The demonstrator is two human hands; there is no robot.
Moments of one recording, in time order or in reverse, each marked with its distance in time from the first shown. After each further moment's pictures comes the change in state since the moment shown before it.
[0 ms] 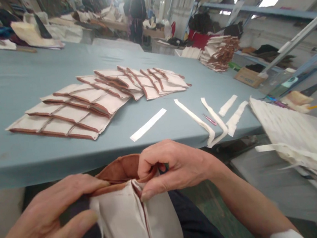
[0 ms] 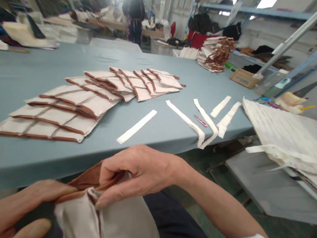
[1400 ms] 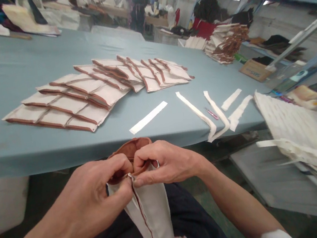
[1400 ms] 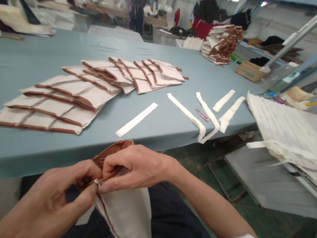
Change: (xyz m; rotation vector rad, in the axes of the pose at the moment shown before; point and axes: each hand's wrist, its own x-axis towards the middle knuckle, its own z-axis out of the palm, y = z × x) left_hand 0.041 0.046 0.036 0.009 -0.207 -0.002; right_hand -0.003 0.027 0.016 0.047 0.046 0.085
